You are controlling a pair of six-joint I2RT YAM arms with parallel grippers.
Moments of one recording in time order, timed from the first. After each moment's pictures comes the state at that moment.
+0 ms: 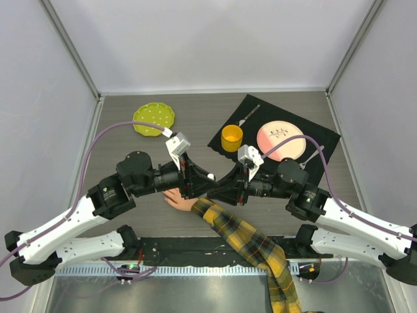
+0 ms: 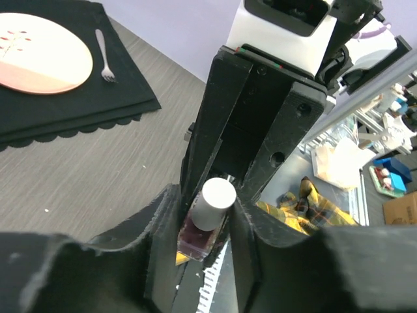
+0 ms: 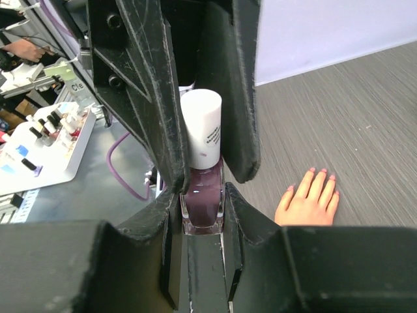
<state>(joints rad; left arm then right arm) -1.02 0.85 1.03 -0.27 0.26 -0.47 1.01 0.84 0.74 0.16 -0.46 0.27</state>
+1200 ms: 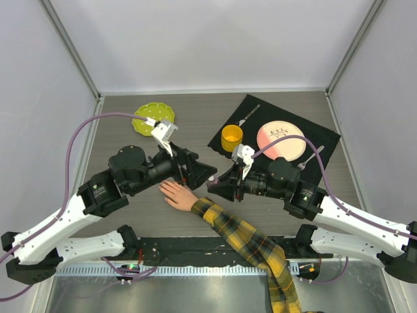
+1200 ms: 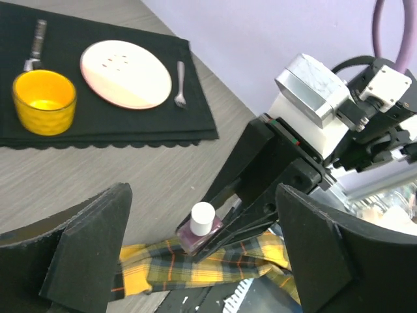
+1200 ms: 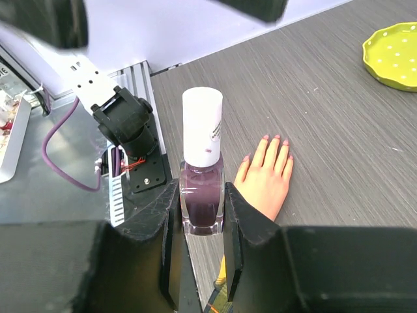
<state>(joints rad) -1.03 0.87 1.15 -0.39 -0.03 -0.49 1.01 0.87 0.76 0.04 -0.29 0.19</state>
